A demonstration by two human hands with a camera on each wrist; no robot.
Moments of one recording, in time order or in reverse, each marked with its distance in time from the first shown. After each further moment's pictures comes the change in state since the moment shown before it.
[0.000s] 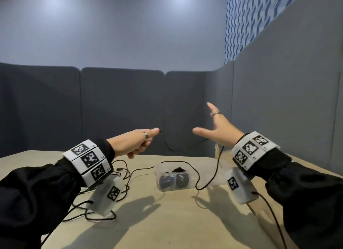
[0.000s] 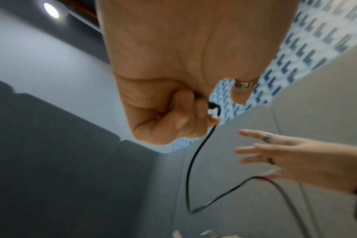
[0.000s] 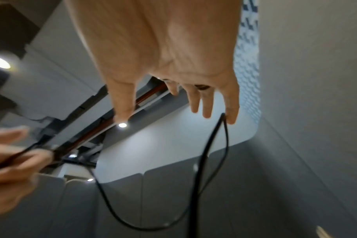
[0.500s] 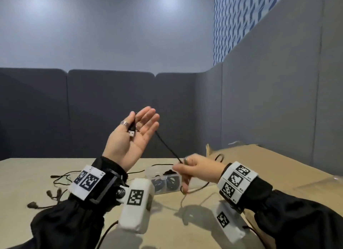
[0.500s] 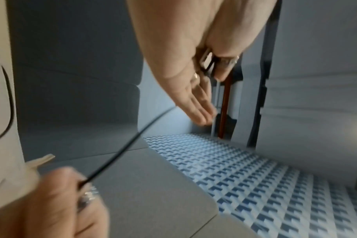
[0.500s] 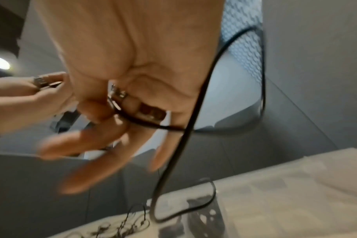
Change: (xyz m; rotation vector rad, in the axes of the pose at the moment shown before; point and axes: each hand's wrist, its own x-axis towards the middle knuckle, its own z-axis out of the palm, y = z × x) left_hand 0.003 0.028 0.036 -1.565 0.090 0.297; right_hand -0.048 0.006 0.046 0.301 -0.560 -0.072
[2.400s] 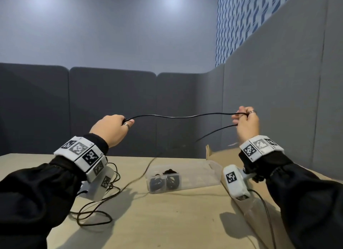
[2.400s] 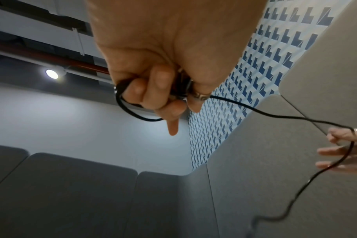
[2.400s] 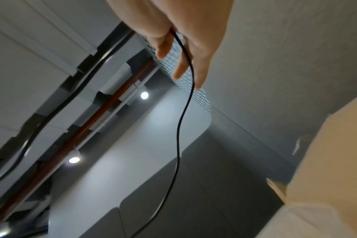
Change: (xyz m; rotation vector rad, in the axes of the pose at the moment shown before) left_hand 0.035 0.056 -0.048 2.183 0.254 0.198; right_hand 0.008 0.027 -0.111 0.306 1.344 -0.093
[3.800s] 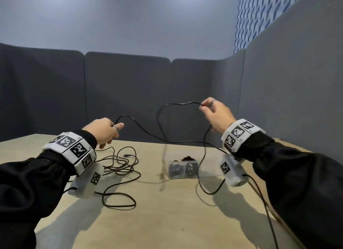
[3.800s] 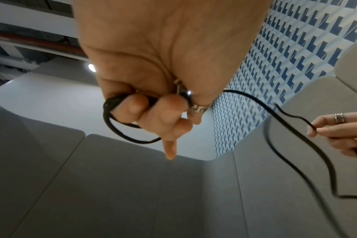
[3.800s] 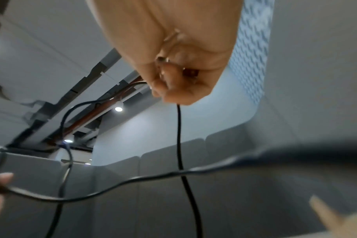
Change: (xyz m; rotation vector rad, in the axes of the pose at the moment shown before) left_hand -0.023 -0.080 0.005 -0.160 -0.280 -0.305; right_hand -0.055 -0.014 0.089 -0.476 -0.615 -0.117
